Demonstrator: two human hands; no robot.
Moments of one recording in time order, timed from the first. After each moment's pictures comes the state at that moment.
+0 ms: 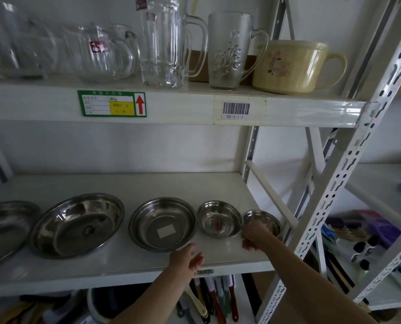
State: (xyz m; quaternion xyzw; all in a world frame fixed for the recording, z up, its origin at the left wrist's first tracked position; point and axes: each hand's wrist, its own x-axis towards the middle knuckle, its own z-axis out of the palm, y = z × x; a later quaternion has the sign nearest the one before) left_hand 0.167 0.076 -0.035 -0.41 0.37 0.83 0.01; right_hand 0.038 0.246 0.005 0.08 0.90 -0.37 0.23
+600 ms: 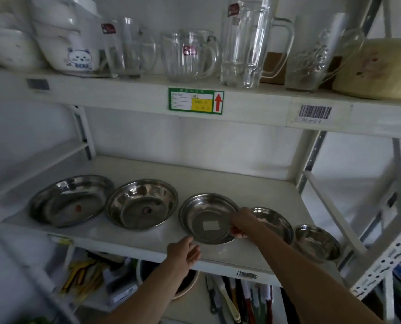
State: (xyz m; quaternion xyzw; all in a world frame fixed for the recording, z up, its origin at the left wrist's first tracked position) left_hand 0.231 -0.015 -0.033 -0.46 0.33 0.82 -0.12; right_hand 0.064 0.088 0.010 -0.08 0.88 -0.38 0.27
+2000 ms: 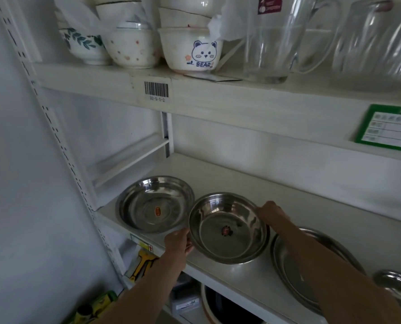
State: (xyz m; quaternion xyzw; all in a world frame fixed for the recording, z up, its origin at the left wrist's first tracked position) left_hand 0.313 -0.250 -0.032 -0.56 0.31 0.71 -0.28; right_hand 0.053 -0.170 -0.006 -0.22 0.92 -0.22 0.21
